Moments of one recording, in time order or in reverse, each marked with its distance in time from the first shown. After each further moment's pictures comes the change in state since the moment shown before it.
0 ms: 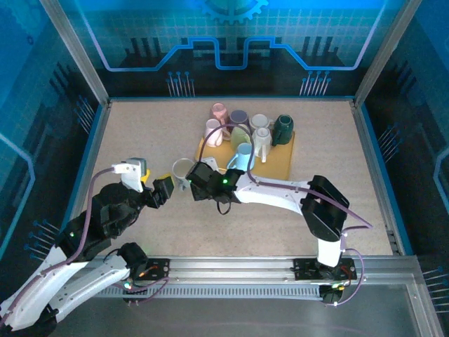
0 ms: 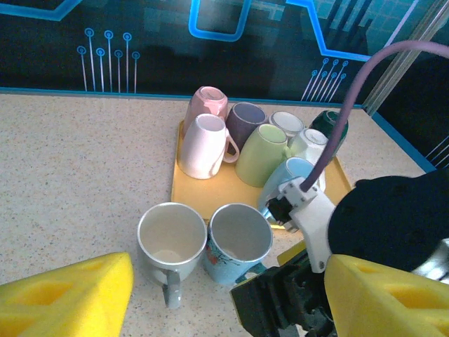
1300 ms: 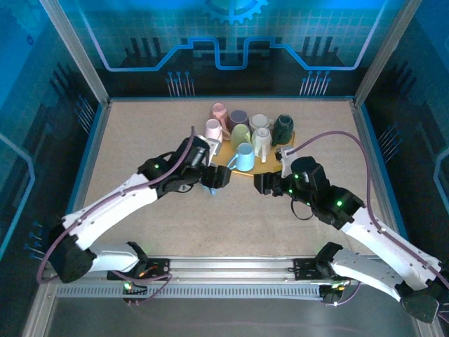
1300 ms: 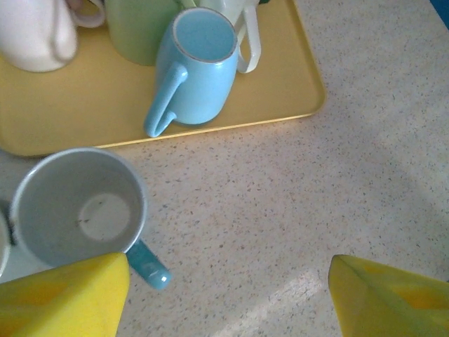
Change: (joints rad) left arm -0.004 0.832 0.318 0.034 0.391 0.001; right arm -0.362 -0.988 -0.558 0.058 -0.281 -0.292
